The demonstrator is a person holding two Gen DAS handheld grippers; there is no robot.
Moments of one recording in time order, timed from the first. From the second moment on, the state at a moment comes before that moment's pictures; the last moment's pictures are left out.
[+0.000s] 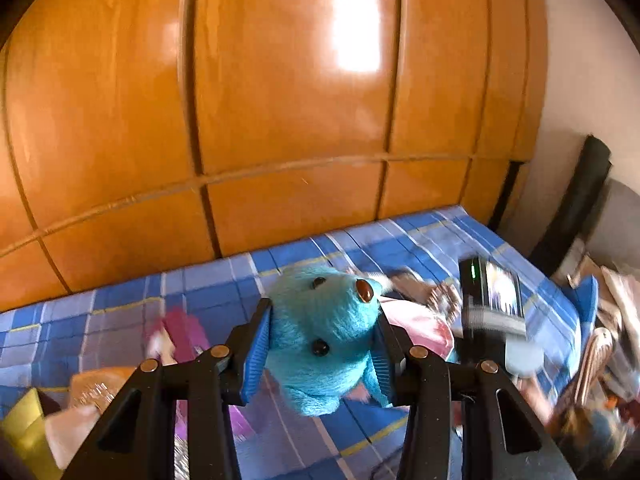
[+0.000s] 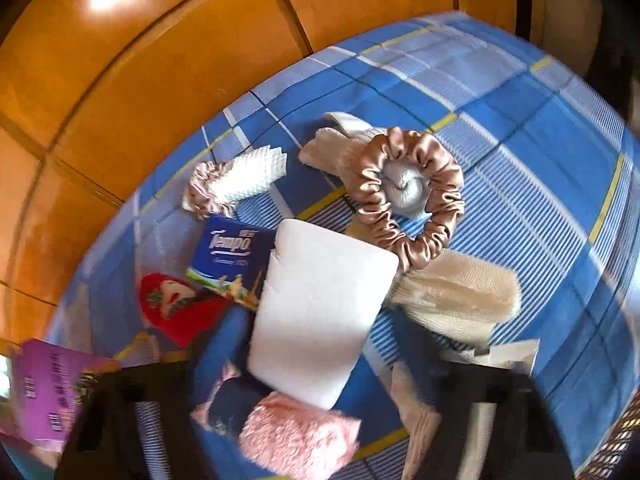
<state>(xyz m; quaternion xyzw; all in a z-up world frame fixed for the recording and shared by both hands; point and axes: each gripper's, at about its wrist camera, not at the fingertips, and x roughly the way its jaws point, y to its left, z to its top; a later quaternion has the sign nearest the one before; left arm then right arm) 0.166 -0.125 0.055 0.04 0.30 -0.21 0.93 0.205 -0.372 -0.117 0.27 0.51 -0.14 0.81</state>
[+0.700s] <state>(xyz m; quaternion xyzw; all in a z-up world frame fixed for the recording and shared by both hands) 0.127 0.223 0.033 -0.07 0.32 0.22 0.92 0.205 -0.362 -0.105 0.19 0.50 -0.13 0.84</state>
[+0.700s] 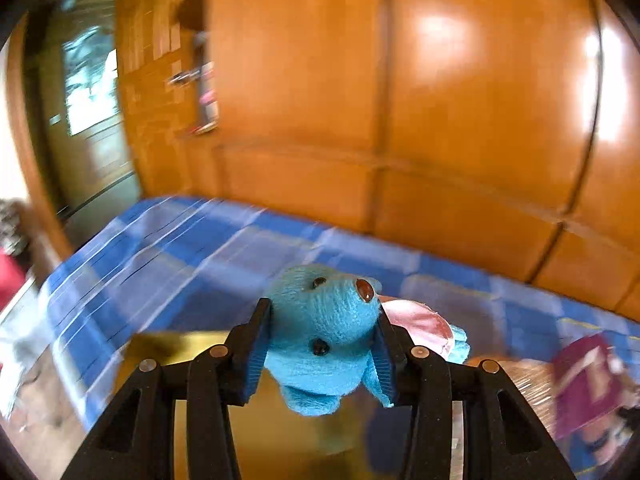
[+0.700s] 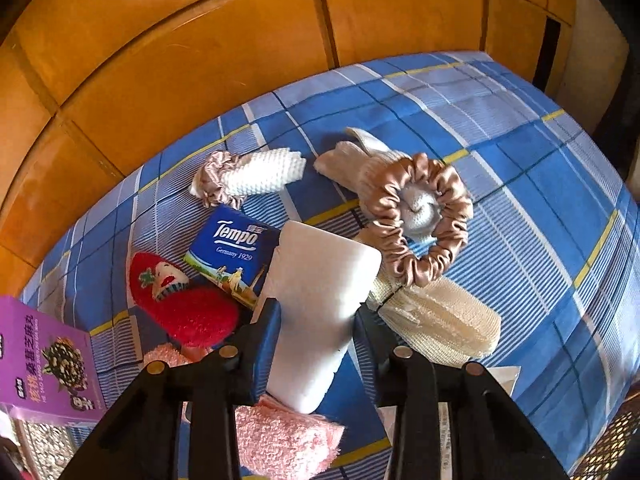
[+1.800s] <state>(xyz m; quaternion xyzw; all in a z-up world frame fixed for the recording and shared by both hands) -0.023 0.173 0.025 -0.01 0.26 0.20 0.94 0.201 -0.330 -0.090 0.09 0.46 -0.12 0.88</state>
